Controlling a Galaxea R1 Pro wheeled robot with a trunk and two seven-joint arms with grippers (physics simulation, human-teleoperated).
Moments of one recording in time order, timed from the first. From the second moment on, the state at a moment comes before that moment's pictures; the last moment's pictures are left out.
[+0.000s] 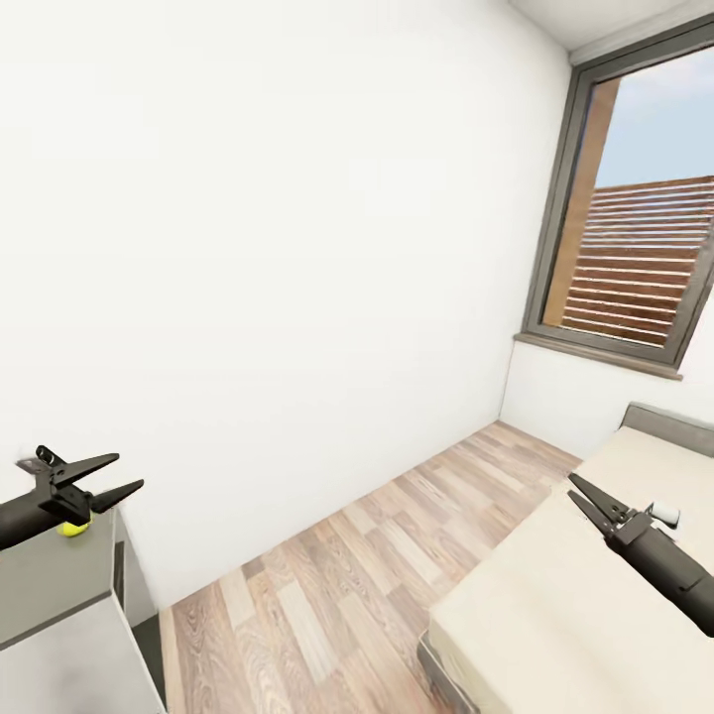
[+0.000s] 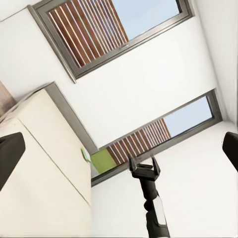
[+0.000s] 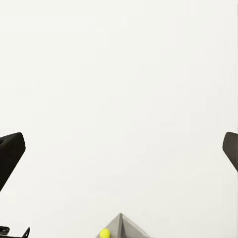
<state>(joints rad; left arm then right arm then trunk) -0.45 0.84 -0.21 -1.01 1.45 0.90 -1.06 -0.22 -0.11 -0.68 -1.55 -0.71 0.88 0.87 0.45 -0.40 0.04</state>
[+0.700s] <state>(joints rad) -0.45 0.83 -0.21 -1.01 1.45 0.90 -1.05 -0.22 -0.11 -0.68 -1.55 -0.71 0.88 0.87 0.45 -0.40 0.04</state>
